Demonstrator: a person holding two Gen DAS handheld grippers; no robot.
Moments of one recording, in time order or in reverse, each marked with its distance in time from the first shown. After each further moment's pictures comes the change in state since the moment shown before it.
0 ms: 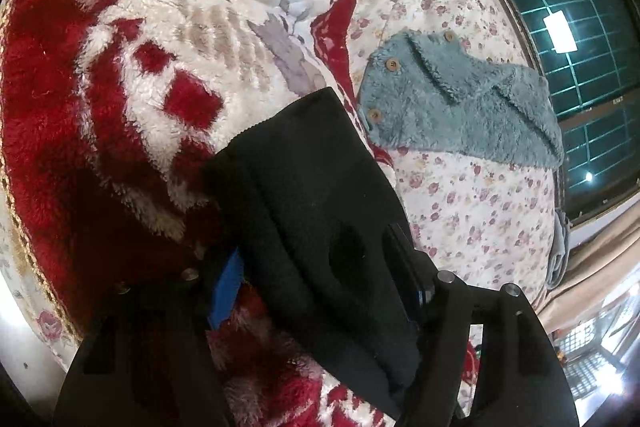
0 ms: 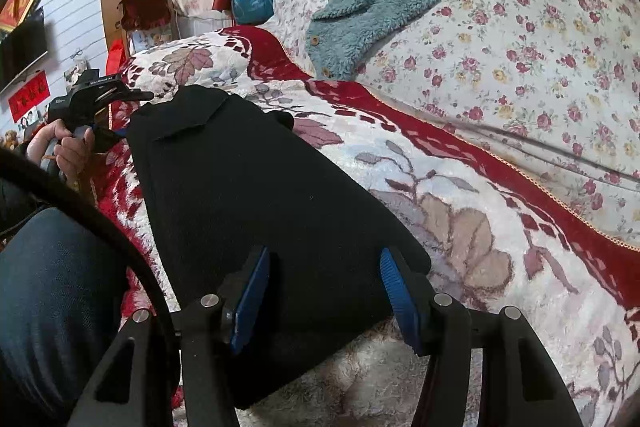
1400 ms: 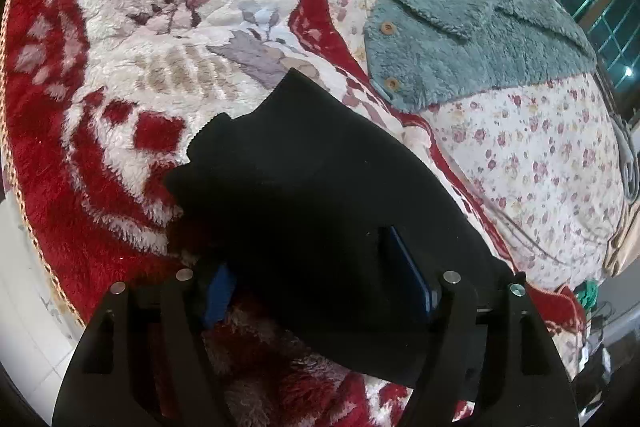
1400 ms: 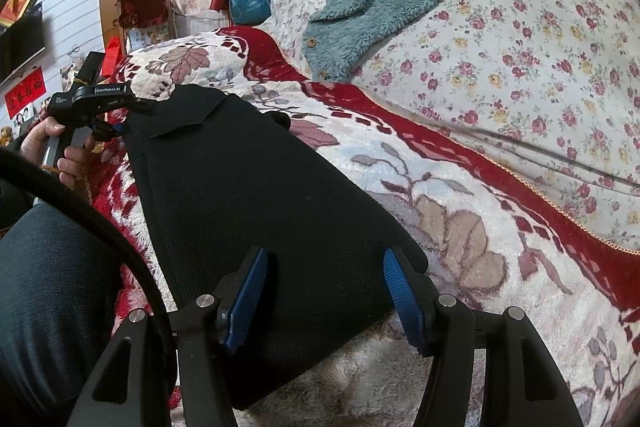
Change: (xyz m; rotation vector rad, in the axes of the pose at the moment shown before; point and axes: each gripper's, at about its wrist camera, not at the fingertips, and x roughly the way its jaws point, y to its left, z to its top) left arm 0.020 -0.038 -0.022 0.354 -0.014 0.245; right arm -0.001 -0.001 0.000 -0.014 -0.006 -0.021
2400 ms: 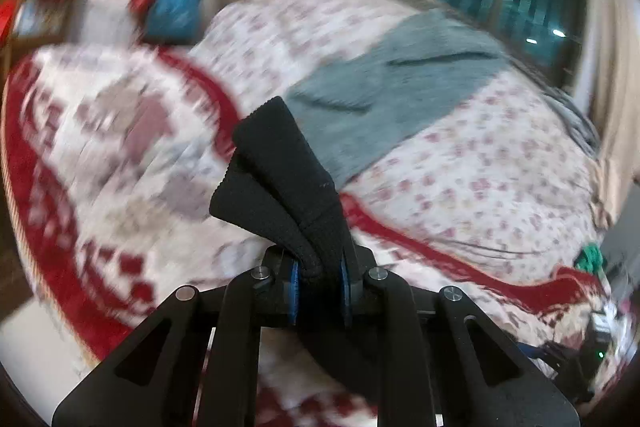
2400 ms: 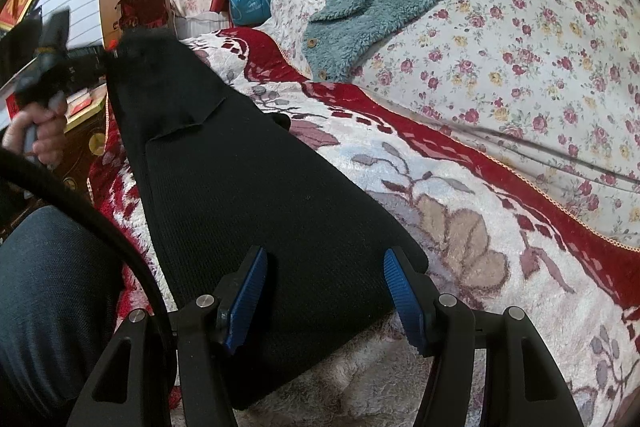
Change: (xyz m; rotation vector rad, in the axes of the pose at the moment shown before) left arm -0.090 -0.100 -0.005 0.320 -0.343 -0.109; right arm 0.001 -0.001 -0.001 0.011 -0.002 0.006
